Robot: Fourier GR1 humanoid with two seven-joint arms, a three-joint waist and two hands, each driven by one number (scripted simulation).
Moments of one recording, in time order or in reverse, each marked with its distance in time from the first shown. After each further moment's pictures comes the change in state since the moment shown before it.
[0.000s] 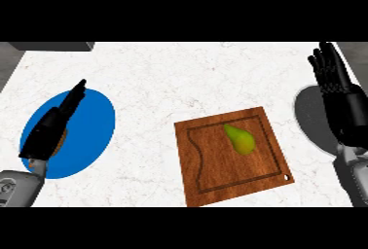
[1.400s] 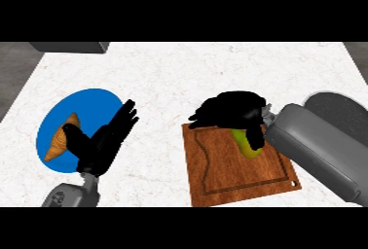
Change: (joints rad) left arm 0.072 -0.316 -0.055 -0.032 0.278 -0.029 0.145; right arm -0.596 -0.098 0.774 0.363 0.762 0.581 -0.263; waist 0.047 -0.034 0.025
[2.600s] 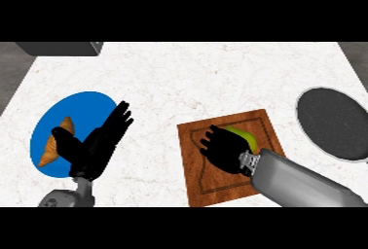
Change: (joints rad) left arm 0.044 -0.021 0.048 -0.058 -0.024 -0.017 0.034; right arm 0.148 0.060 0.179 -0.179 0.500 0.253 0.292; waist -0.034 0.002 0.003
